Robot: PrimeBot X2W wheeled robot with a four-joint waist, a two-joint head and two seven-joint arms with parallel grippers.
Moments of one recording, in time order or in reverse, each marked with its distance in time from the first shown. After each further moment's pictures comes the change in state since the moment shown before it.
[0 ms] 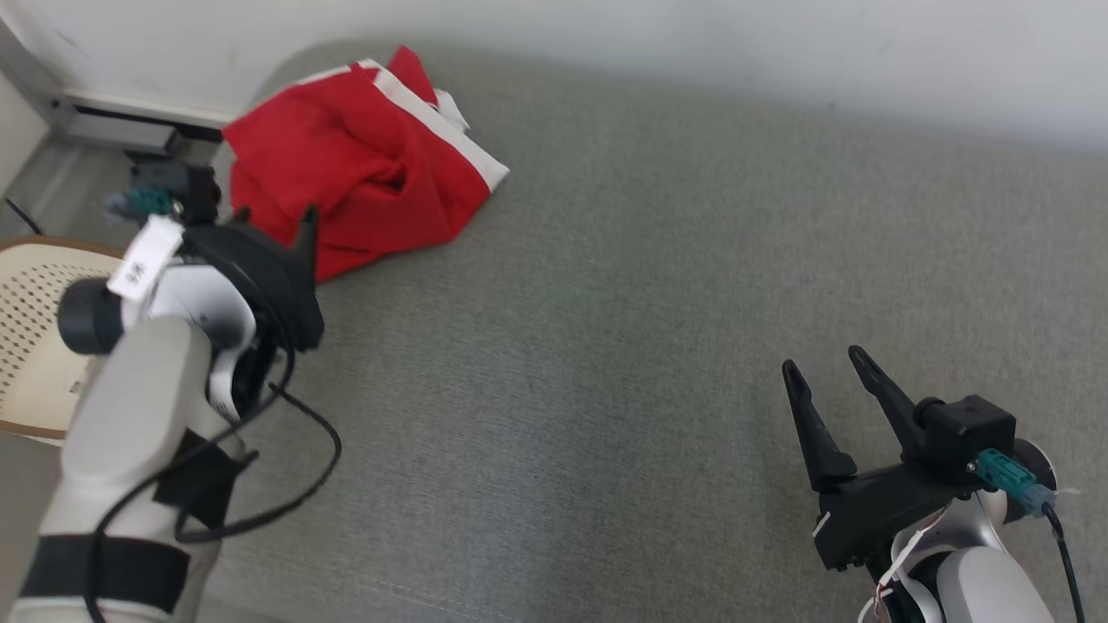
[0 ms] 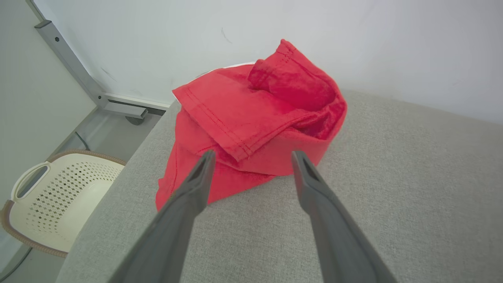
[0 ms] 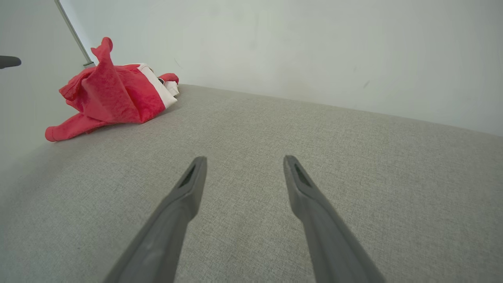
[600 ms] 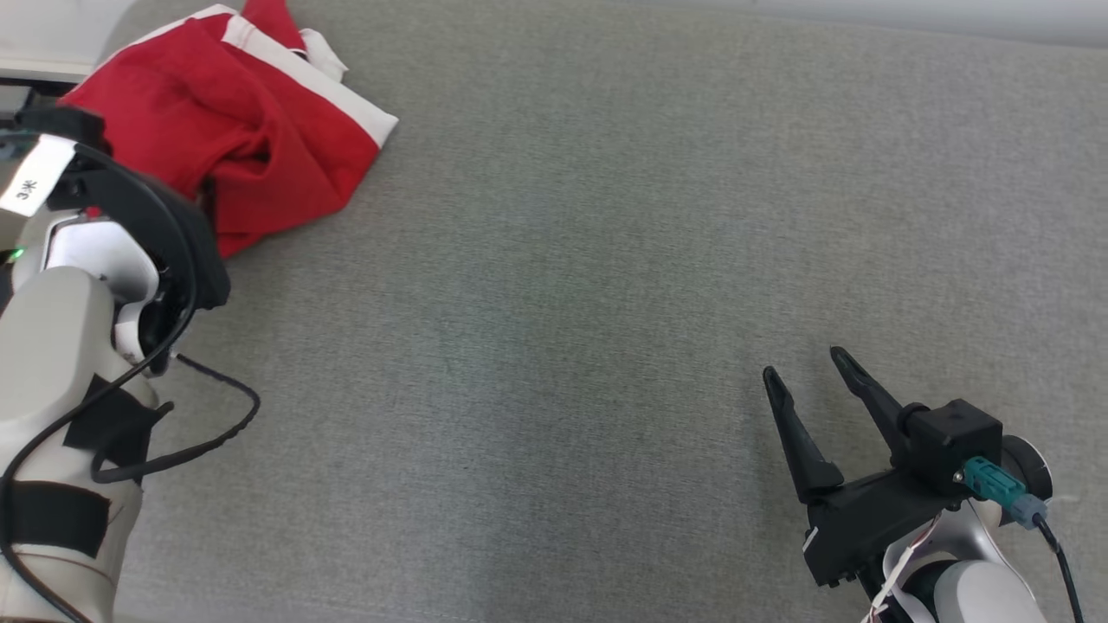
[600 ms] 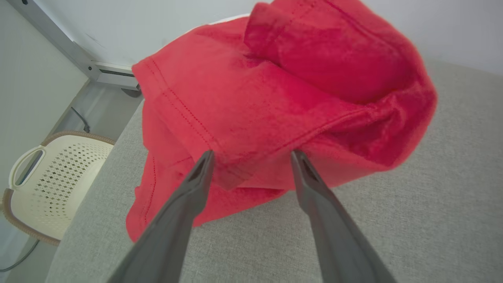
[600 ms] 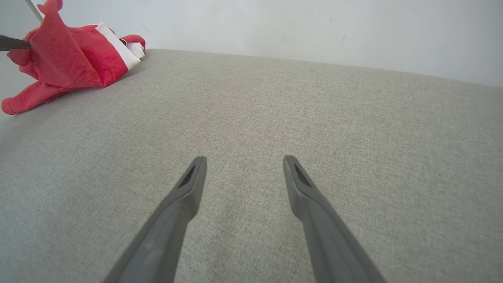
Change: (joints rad) left arm -0.167 0.080 0.012 0.205 -0.008 0.006 0.044; right arm 0.040 0.000 0.035 -0.132 -0.030 0.000 0.078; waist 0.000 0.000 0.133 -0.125
